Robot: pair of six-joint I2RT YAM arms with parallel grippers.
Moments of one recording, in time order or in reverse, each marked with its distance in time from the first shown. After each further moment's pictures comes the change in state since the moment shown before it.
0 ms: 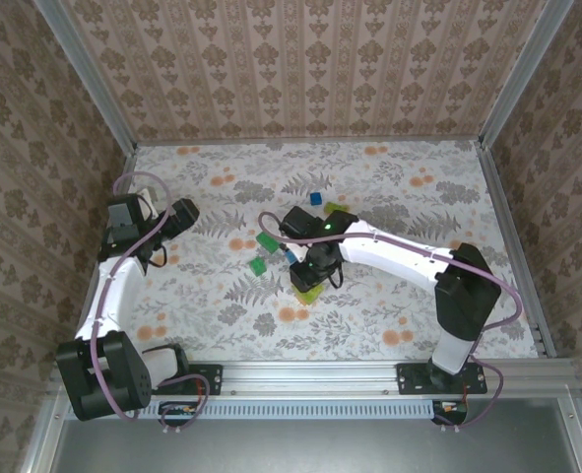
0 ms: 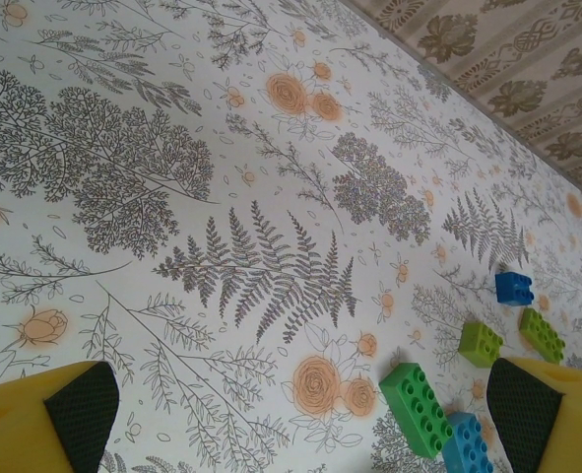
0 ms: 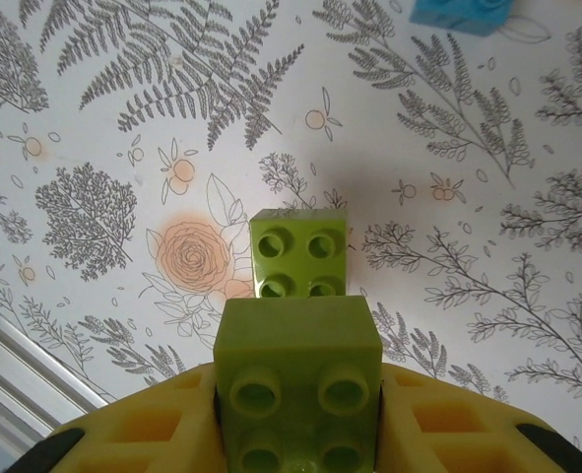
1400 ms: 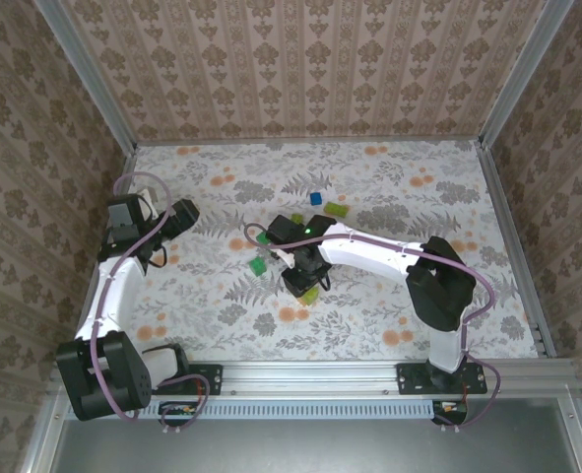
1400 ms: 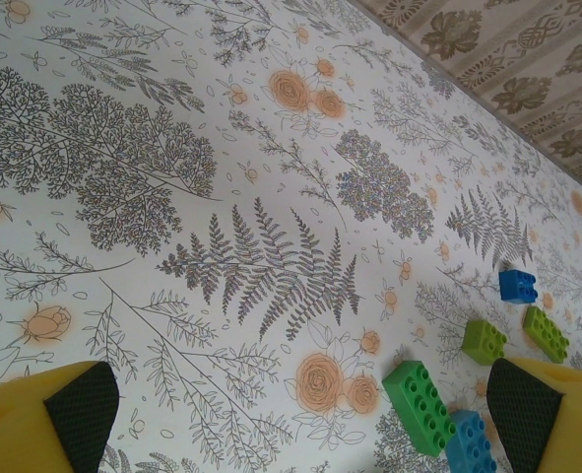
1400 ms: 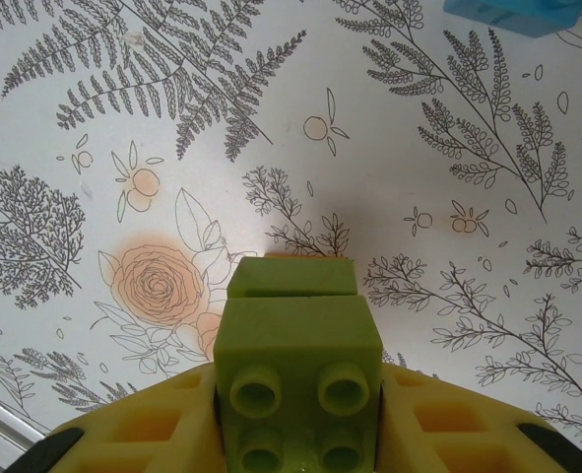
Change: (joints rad) left arm 0.000 0.000 0.000 -0.008 -0.003 0.005; right arm 0.033 0.130 0.060 -0.010 0.061 -0.031
